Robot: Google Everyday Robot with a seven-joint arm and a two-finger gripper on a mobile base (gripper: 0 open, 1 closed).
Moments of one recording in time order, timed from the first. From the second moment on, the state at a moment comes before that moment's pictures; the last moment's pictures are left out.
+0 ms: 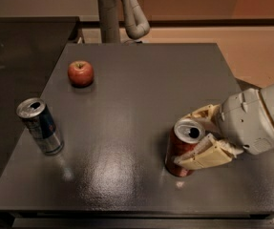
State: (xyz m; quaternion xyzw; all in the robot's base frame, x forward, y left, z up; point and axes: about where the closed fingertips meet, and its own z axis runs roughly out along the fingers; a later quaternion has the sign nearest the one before) arm 0.364 -0.095 0.893 -0.62 0.68 0.23 0.32
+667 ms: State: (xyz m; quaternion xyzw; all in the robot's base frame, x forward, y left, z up) arm 0.377 -0.099 0.927 -0.61 0.69 0.23 0.32
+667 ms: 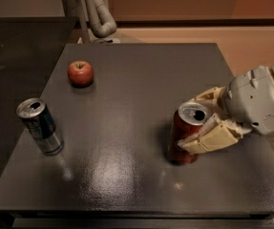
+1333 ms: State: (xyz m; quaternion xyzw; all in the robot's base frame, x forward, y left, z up) arm 0.398 -0.110 0.981 -0.60 0.69 0.22 0.34
